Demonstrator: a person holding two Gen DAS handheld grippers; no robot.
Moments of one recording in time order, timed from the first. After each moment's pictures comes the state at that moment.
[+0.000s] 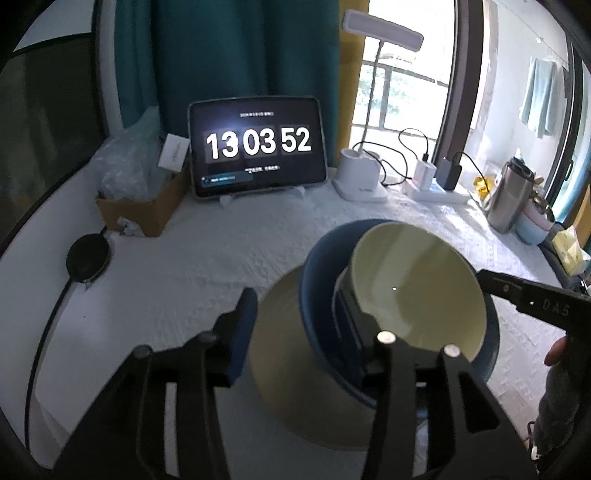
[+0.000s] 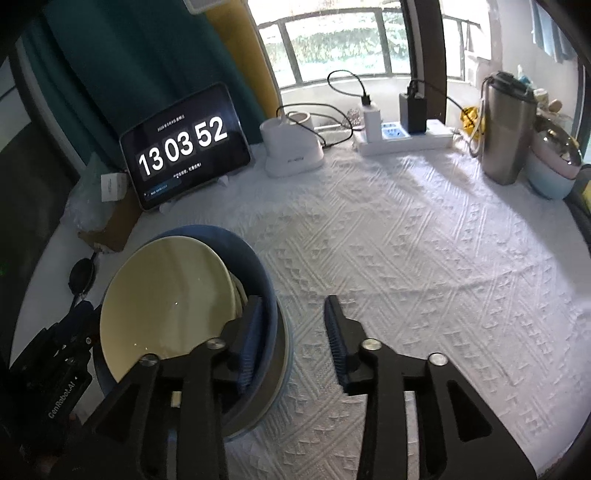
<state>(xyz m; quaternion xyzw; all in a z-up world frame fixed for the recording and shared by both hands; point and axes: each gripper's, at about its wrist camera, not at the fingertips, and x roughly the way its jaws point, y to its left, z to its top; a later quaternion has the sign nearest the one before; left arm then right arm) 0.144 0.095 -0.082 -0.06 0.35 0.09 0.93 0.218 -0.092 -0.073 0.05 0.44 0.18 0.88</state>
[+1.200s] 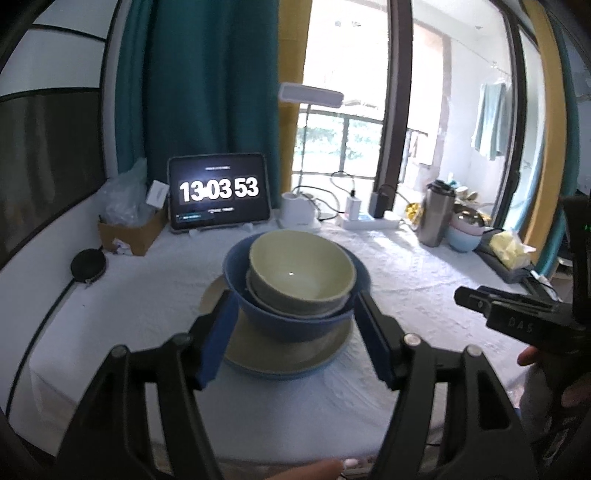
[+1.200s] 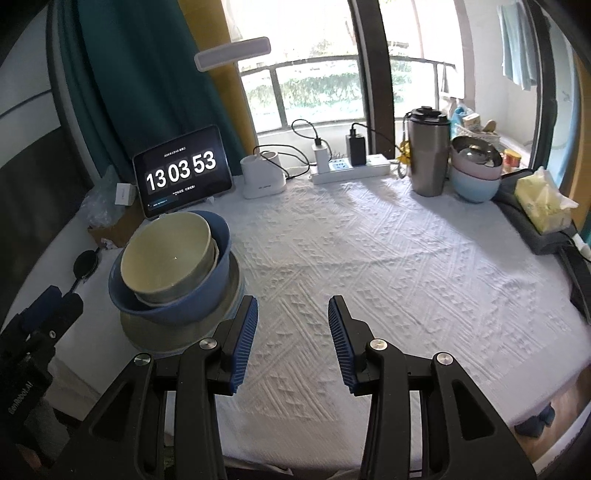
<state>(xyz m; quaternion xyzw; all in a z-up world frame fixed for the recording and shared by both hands) 0.023 0.019 -0.051 -0.05 0.24 0.03 0.97 0.100 -0.178 -0.050 0.04 0.35 0.14 0.92</state>
